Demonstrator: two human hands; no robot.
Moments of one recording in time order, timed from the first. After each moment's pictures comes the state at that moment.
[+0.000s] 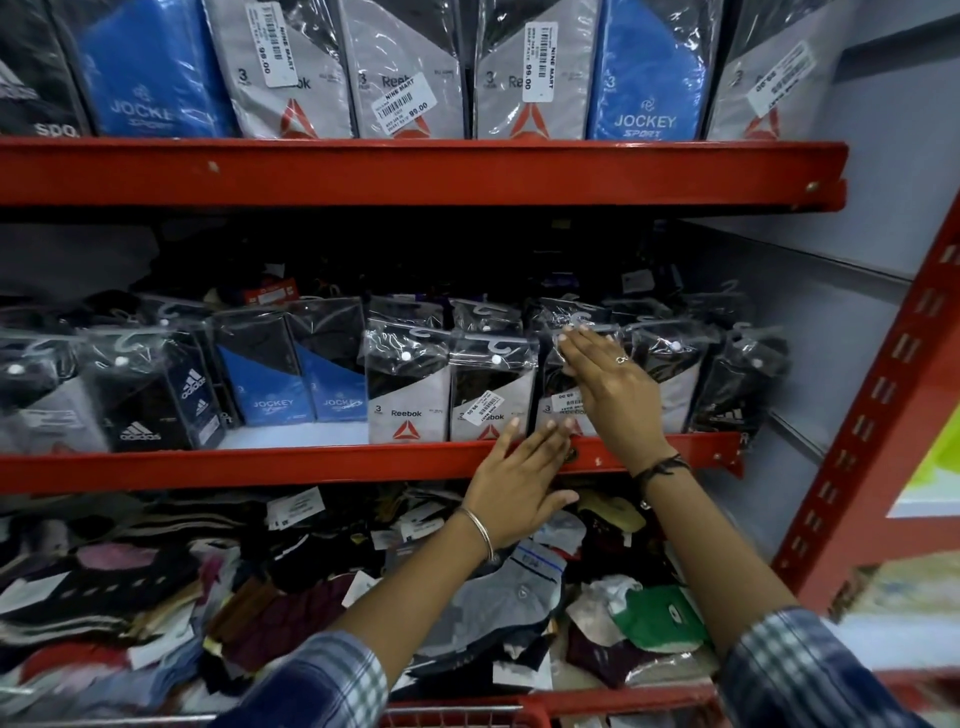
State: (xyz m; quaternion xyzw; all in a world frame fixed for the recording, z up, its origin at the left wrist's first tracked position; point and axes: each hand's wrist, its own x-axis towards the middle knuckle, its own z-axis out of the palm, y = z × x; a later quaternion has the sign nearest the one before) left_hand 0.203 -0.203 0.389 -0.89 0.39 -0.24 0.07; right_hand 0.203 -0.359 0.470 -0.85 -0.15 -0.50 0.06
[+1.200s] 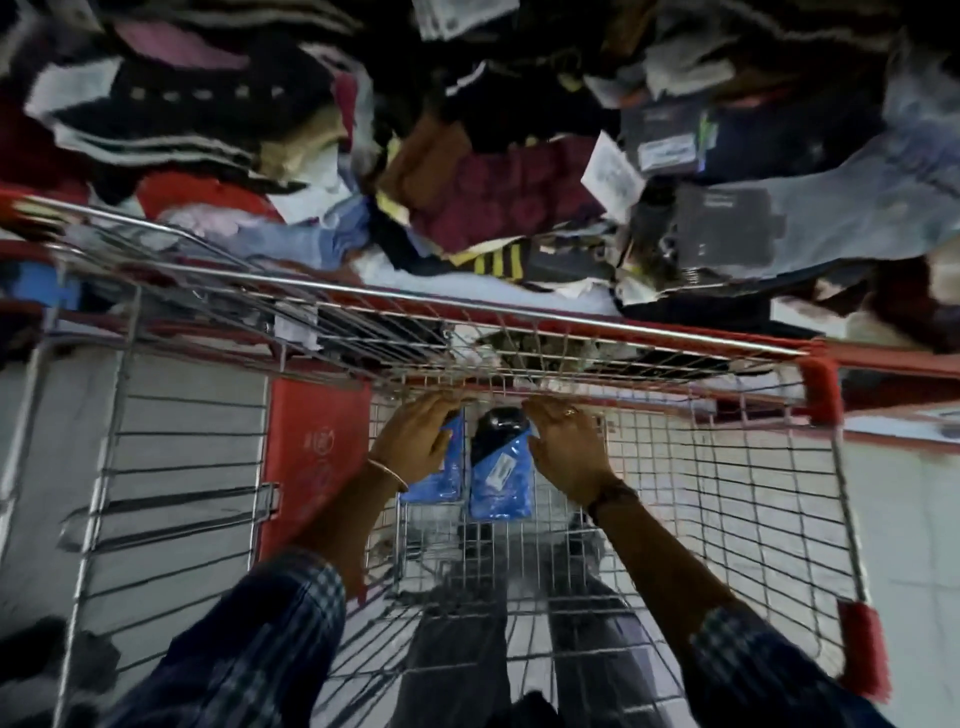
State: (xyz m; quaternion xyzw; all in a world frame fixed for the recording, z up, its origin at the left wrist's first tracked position) left_hand 0.043 0.166 0.000 -0.94 0.18 0.19 -0.24; right_hand 0.036 -0.062 0.018 -0.95 -0.14 0.20 0.20
